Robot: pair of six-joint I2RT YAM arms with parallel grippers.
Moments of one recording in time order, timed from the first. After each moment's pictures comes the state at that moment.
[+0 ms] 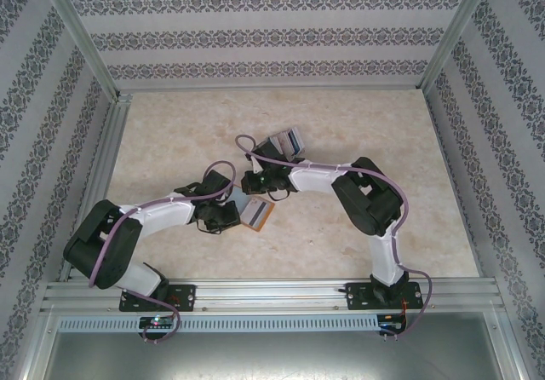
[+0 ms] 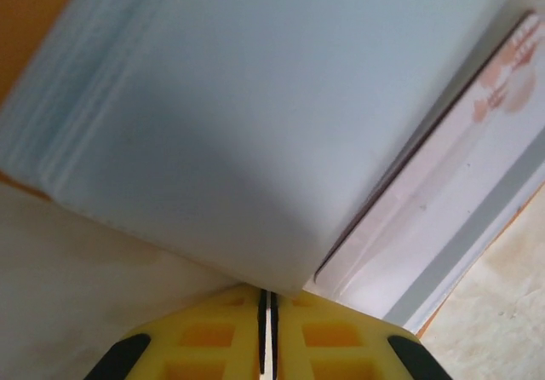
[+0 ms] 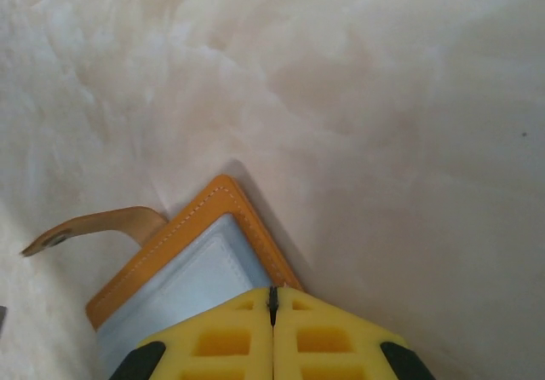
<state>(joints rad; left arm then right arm) -0.54 1.48 0.66 -0.37 0.29 -0.86 0.74 2.04 1.28 -0.15 -0.34 0.59</state>
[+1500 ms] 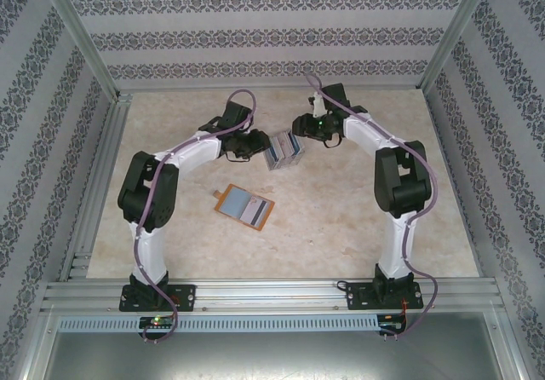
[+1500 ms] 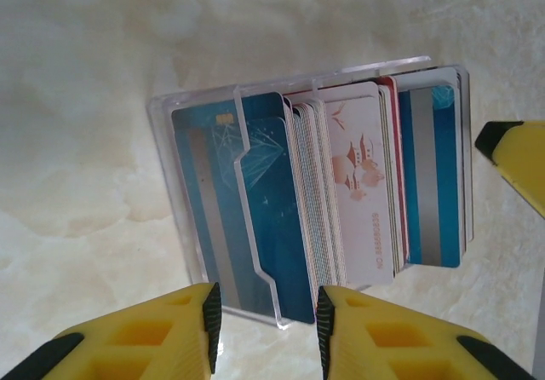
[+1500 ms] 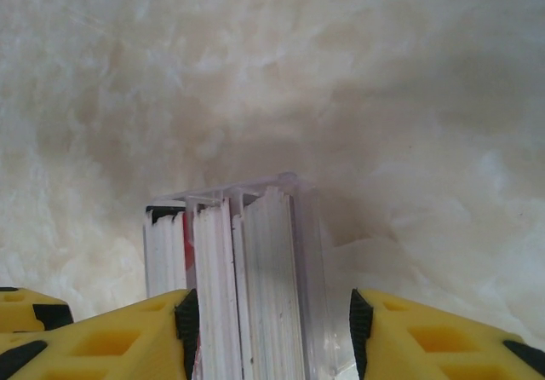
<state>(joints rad) -0.41 1.99 1.46 -0.35 0.32 -0.77 0.25 2.06 1.60 -0.49 -0.44 0.36</state>
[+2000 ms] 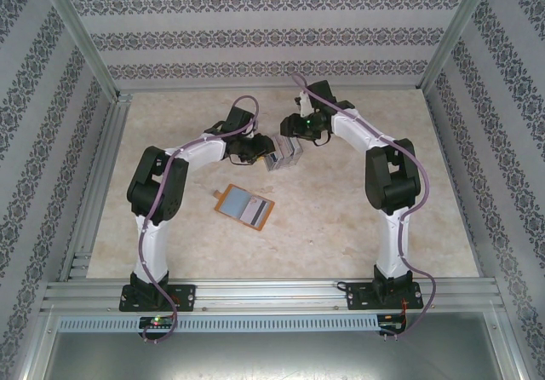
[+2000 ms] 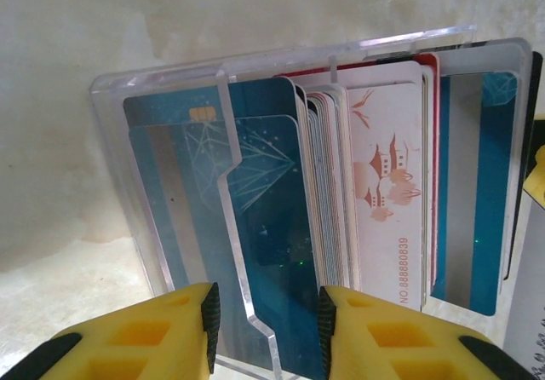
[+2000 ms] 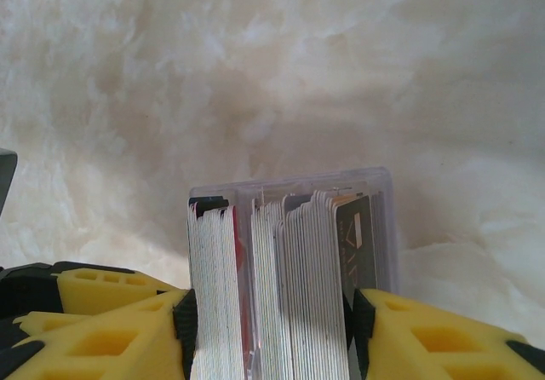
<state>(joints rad) -0.40 2.08 1.47 -0.27 0.42 -0.81 0.31 2.12 1.72 -0.59 -0.44 0.36</state>
